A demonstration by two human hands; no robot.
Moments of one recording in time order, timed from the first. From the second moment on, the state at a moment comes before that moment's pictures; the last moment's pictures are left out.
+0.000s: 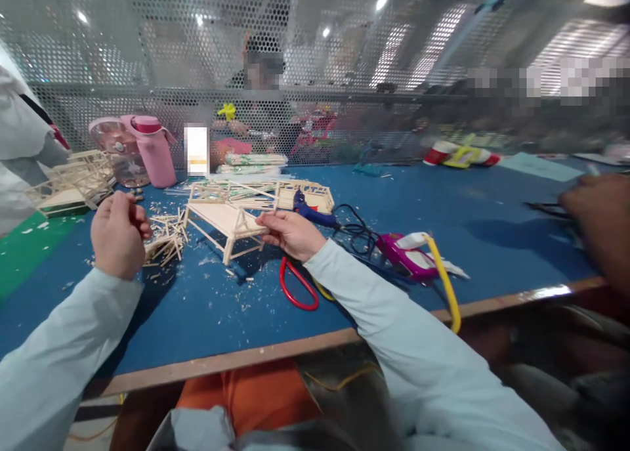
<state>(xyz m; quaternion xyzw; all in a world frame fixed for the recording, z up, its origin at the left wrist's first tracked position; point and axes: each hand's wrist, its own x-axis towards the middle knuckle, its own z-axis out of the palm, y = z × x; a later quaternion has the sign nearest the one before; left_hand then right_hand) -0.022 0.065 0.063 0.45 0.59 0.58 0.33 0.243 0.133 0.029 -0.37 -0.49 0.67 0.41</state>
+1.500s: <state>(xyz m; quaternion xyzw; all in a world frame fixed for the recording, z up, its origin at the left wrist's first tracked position) 0.013 0.060 0.019 0.72 0.56 0.36 0.20 0.211 0.090 0.025 -0.29 -0.96 0.01 0.04</state>
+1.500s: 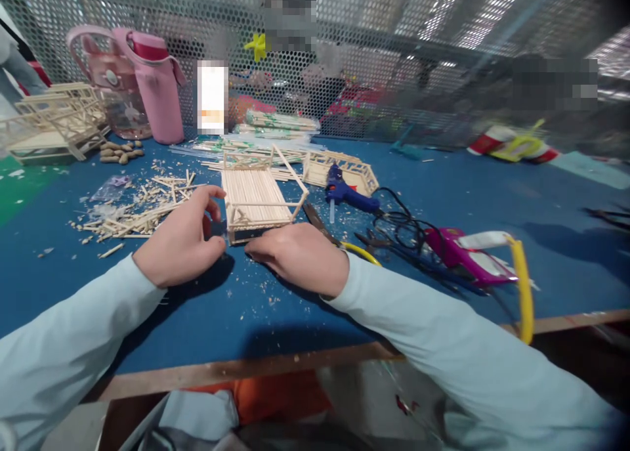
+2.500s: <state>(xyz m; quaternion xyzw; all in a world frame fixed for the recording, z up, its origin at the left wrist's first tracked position) 0.034 0.060 0.010 0.63 0.47 0.53 0.33 0.204 0.085 0.025 -0.34 -0.84 0.02 0.42</state>
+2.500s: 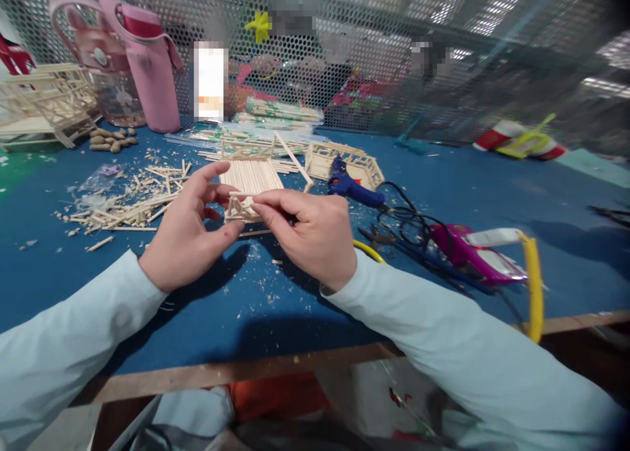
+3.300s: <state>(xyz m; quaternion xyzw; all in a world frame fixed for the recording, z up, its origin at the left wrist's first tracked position) 0.041 0.065 0.012 0.63 0.45 0.55 0.32 0.206 0.088 0.023 -0.29 -0.86 -0.03 0.41</state>
